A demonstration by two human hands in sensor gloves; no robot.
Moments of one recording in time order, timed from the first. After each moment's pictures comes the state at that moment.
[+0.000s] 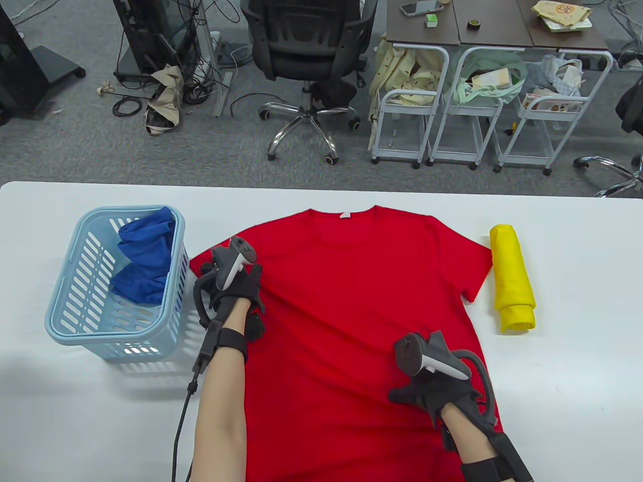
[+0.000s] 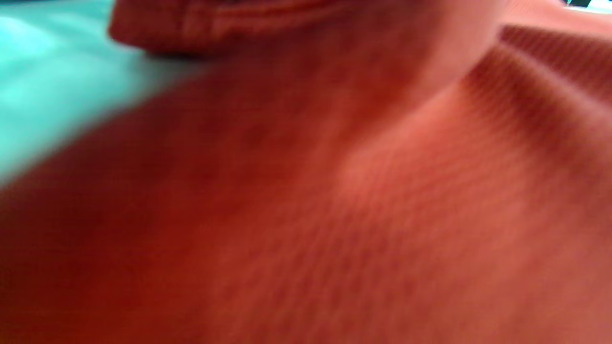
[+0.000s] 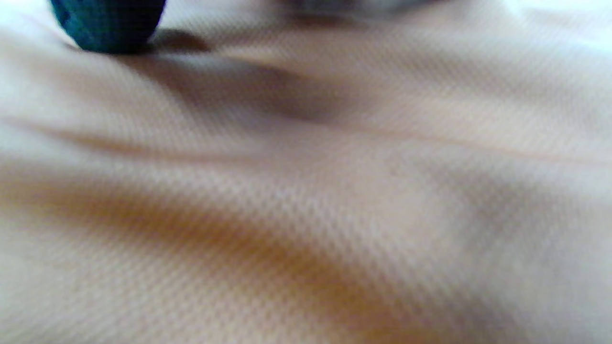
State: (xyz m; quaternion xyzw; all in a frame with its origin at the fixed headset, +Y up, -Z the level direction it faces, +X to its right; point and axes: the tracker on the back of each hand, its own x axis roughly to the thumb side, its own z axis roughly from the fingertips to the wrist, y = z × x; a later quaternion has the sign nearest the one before) left_hand -0.204 -0.775 -0.469 -0.21 0.23 0.09 0.94; right_hand 0.167 -0.772 -0.285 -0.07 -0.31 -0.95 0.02
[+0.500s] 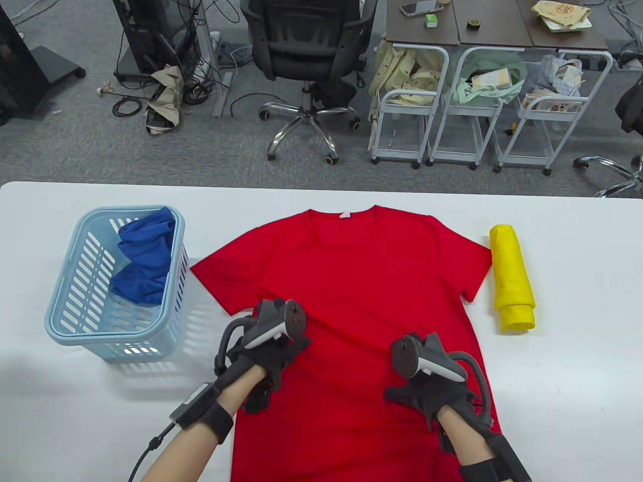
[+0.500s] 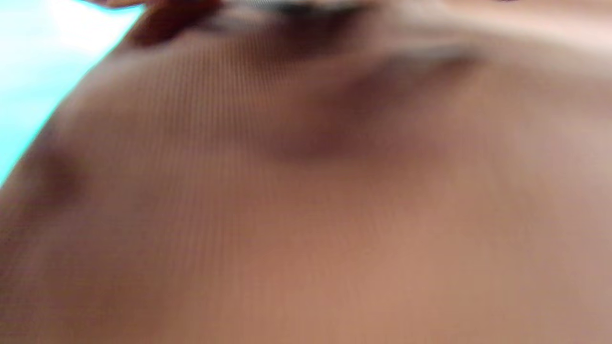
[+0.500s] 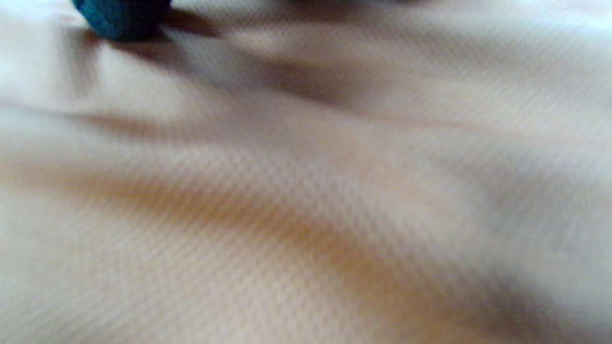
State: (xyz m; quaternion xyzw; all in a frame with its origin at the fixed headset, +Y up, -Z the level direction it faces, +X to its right) left_hand -0.121 -0.777 -0.324 -0.28 -0.10 -0.04 0.95; right_hand 0.159 -0.774 -0.279 -0.09 -0.31 -0.95 0.01
